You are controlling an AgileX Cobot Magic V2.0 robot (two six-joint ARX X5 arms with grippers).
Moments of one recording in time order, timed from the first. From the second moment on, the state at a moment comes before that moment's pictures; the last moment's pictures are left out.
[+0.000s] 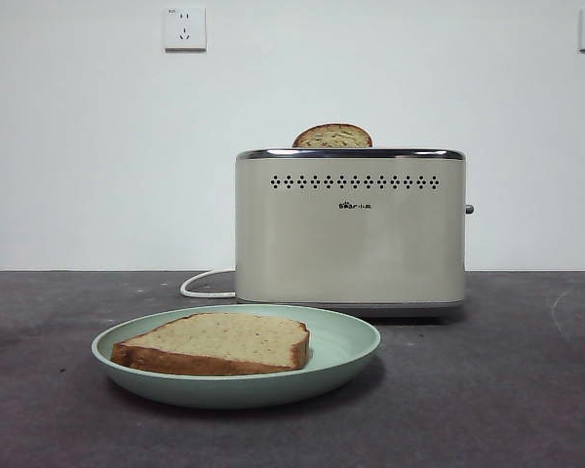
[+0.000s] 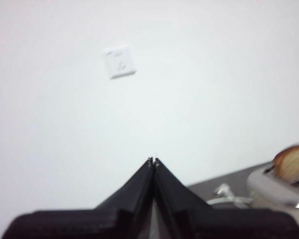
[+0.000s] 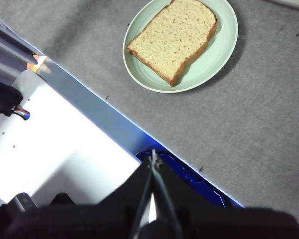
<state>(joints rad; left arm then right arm) 0.02 0.39 0.68 -0.09 0.15 0.18 0.70 0.75 1.04 -1.14 -0.26 0.19</state>
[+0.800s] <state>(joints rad) 0.10 0.00 0.02 -0.13 0.11 0.04 0.70 0.75 1.04 -1.14 -0.26 0.19</state>
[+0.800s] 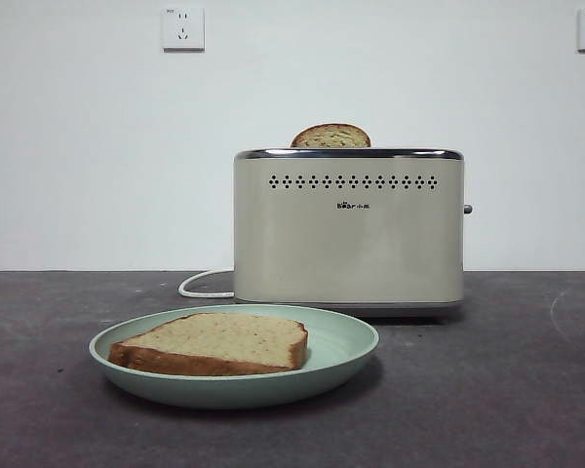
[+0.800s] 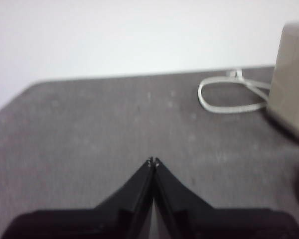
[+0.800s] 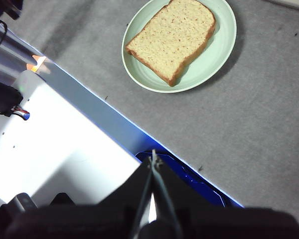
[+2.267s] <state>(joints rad) 0.10 0.00 0.02 -0.17 0.11 -0.03 0.08 0.38 0.74 -0.55 -0.25 0.02</state>
